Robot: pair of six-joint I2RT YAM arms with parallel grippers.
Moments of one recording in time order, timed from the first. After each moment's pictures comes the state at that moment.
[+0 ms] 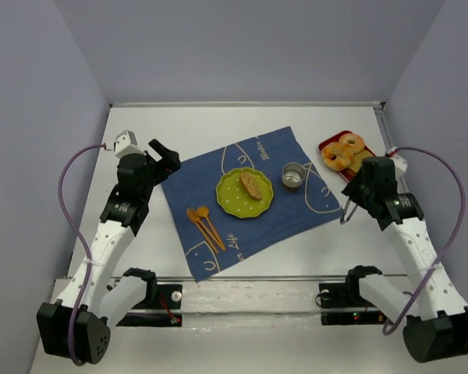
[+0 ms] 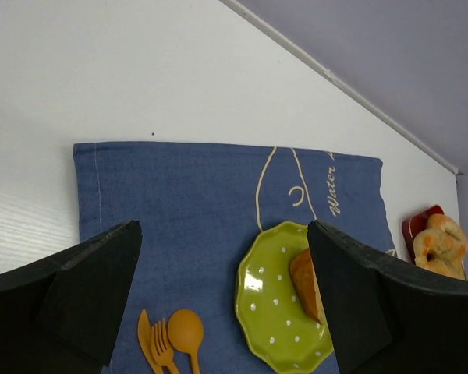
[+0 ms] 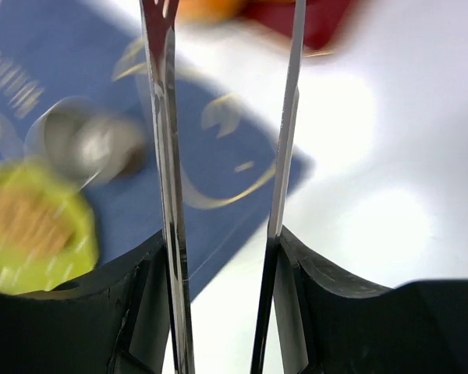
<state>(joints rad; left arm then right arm) -0.21 0.89 0.75 -0.17 -0.19 -0.68 0.29 0.90 0.96 -0.80 0.33 0.66</state>
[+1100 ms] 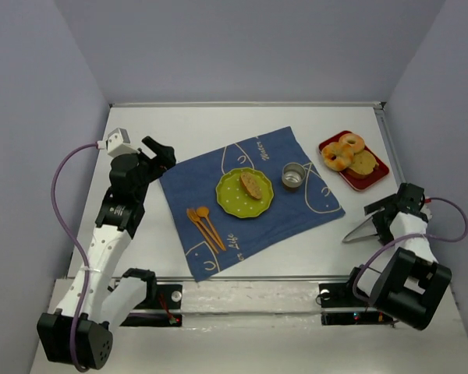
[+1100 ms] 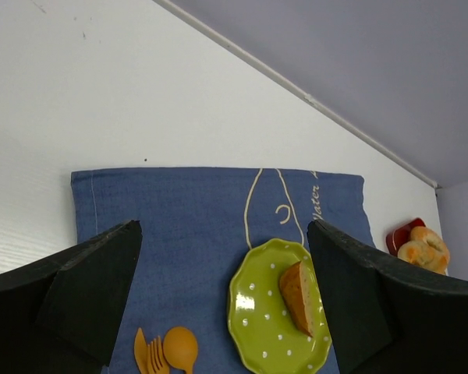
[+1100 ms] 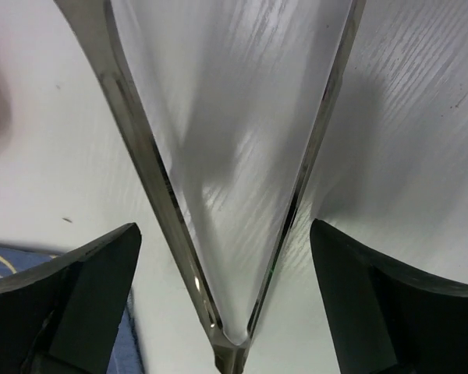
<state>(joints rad) -0.17 0.87 0.76 -0.13 -0.15 -0.65 -0.51 1.15 0.56 -0.52 0.11 0.72</state>
